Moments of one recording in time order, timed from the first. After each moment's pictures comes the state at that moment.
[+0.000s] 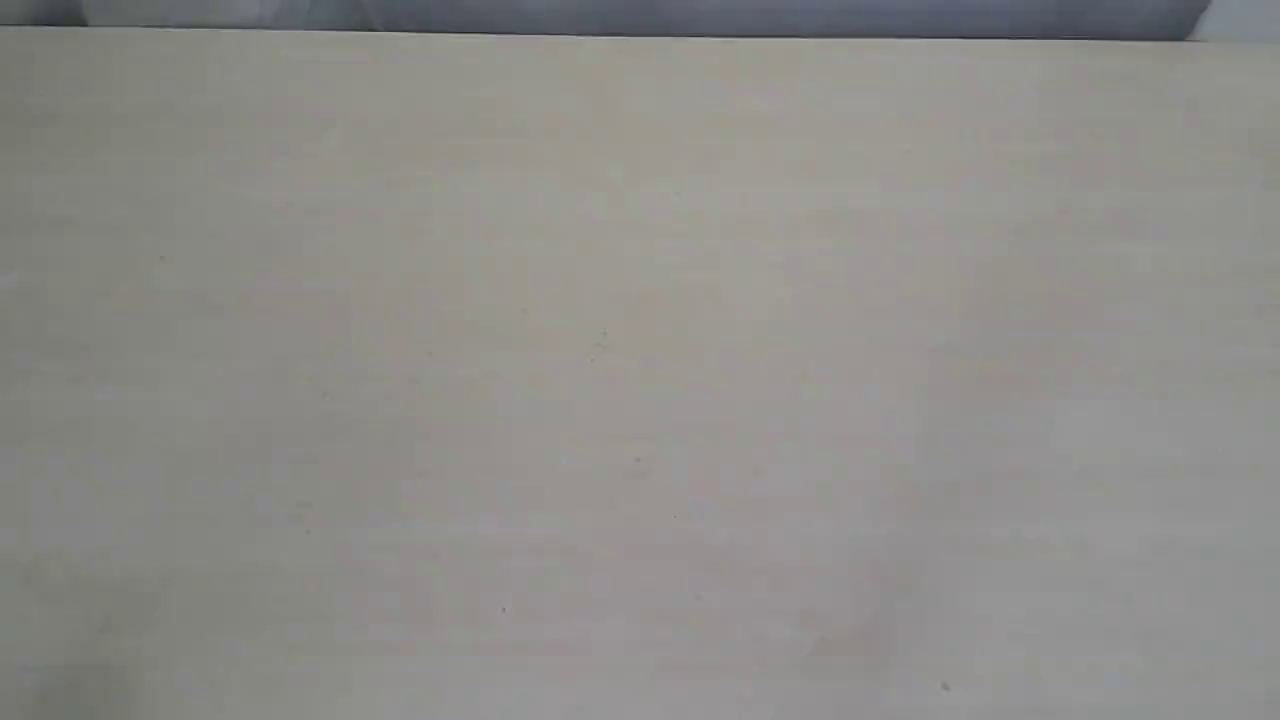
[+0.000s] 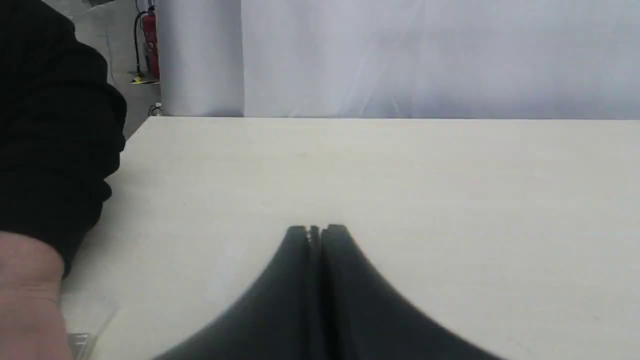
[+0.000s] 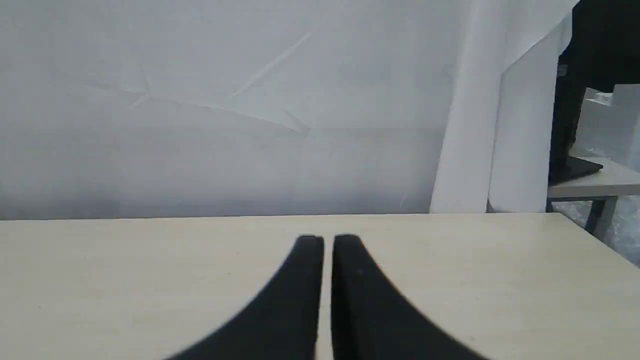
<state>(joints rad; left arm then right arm) 0.07 0.00 0.00 0.07 0.26 -0.07 -0.14 0.02 0.00 -0.03 0.04 0.03</state>
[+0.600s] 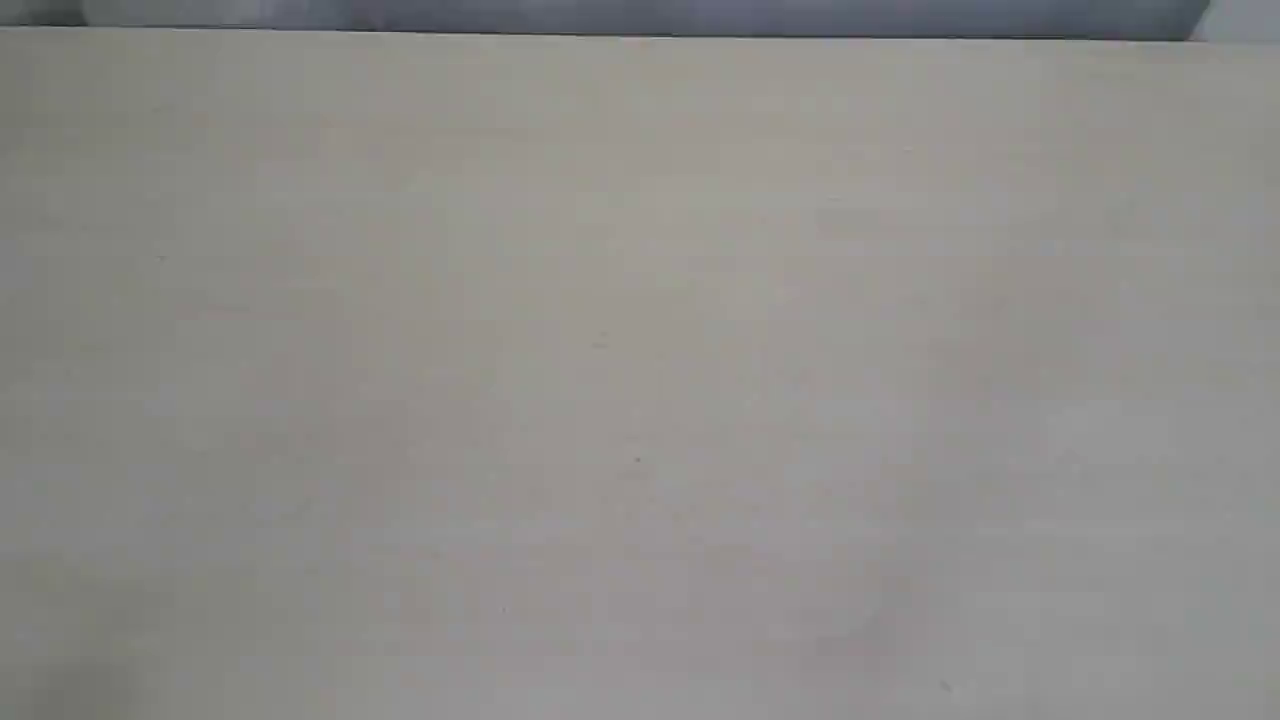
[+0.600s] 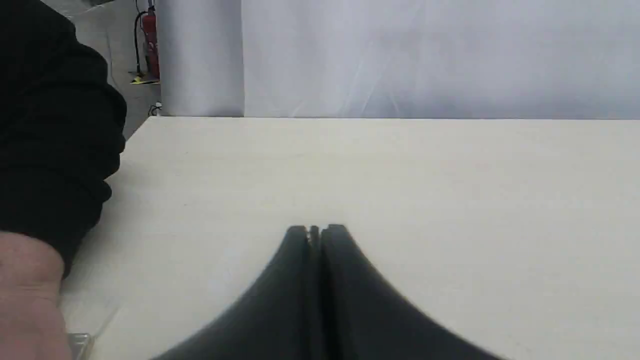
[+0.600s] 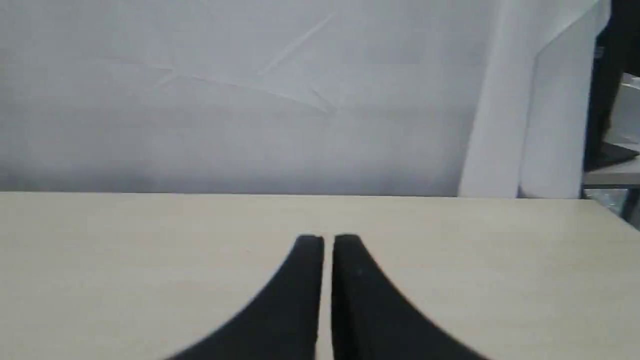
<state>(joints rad) 0.07 0.00 0.00 0.07 0.26 -0.07 -0.08 0.03 0.00 -0.02 0.08 0.02</state>
